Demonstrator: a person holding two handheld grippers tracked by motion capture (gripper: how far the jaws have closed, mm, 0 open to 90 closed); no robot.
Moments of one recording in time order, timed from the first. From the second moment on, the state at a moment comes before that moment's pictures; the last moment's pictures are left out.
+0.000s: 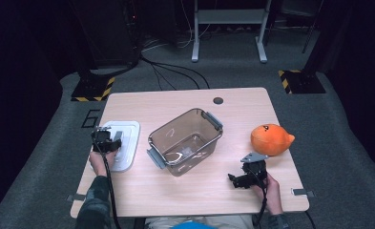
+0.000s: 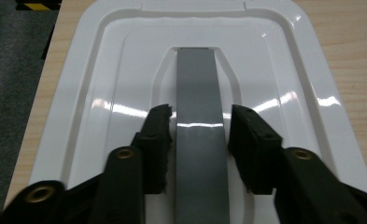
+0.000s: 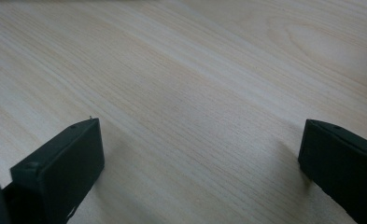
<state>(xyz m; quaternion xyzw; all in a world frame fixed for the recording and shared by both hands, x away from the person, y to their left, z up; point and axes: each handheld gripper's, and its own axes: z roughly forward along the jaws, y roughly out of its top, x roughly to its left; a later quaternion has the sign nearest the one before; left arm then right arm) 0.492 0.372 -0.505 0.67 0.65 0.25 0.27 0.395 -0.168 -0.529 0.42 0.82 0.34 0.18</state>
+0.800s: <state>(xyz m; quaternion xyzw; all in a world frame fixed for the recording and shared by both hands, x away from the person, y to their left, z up) 0.463 0.347 -0.477 0.74 0.56 0.21 0.30 0.395 -0.168 -0.529 0.42 0.82 0.34 0.18</state>
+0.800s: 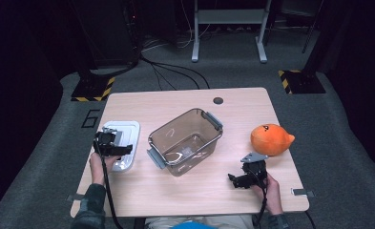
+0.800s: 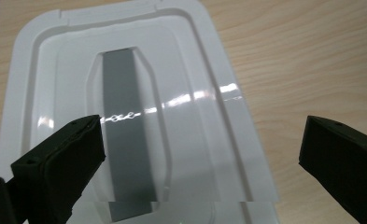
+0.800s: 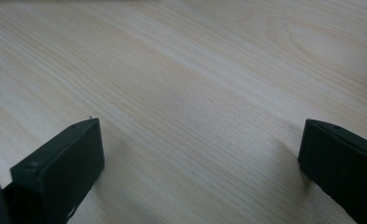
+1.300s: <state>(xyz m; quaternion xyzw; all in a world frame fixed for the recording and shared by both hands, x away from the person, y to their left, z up) 0.424 0.327 -0.485 0.77 0.50 0.21 0.33 0.395 -0.168 -0.529 0.42 0.82 0.34 0.18</state>
